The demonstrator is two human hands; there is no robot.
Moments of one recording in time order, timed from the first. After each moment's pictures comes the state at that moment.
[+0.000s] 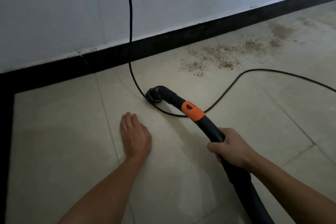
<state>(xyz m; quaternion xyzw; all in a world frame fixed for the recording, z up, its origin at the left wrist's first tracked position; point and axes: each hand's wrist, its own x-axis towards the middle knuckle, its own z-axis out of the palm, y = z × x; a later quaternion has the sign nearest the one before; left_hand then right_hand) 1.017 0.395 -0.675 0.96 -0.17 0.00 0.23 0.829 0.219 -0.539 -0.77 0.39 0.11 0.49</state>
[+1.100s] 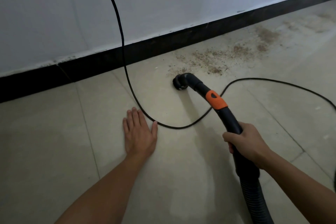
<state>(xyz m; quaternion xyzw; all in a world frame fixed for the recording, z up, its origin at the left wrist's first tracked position) 1.027 0.332 -0.670 0.96 -0.27 -0.02 0.11 0.821 0.148 -0.546 -0.73 0.51 0.00 0.46</state>
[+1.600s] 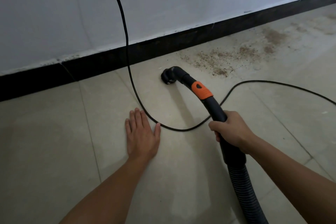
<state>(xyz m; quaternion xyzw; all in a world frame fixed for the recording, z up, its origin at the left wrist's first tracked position) 1.027 0.331 -0.668 0.96 -0.27 -0.02 0.09 0.877 0.146 -0.544 -0.74 0.47 0.02 0.48</state>
